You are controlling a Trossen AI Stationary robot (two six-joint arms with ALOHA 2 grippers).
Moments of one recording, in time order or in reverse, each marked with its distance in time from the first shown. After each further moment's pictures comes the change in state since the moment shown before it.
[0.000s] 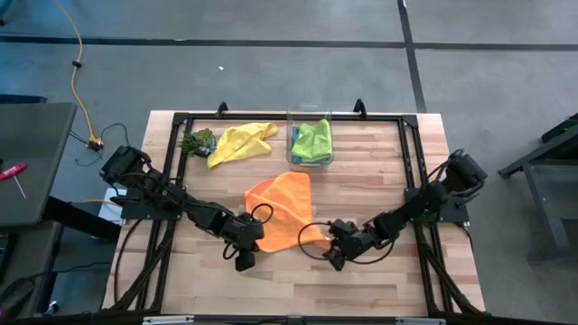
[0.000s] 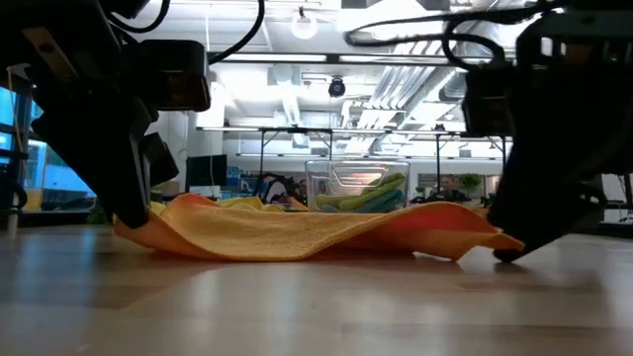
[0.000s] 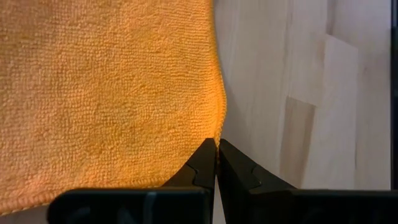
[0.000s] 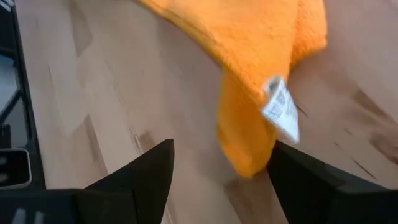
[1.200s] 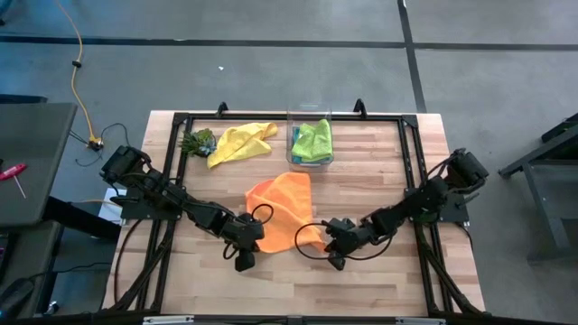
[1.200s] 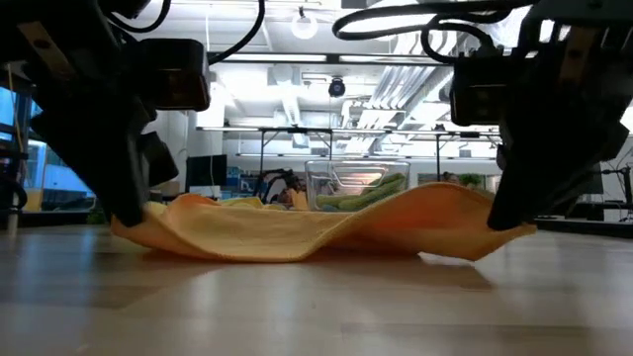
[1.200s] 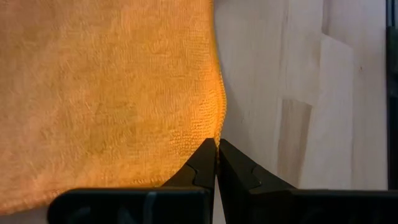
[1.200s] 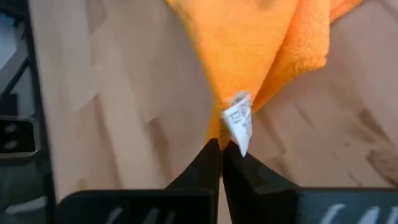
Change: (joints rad) left arm 0.006 -0.002 0.000 0.004 0.017 0.010; right arm -0.047 -0.043 0.032 -0.072 -0.104 -0.147
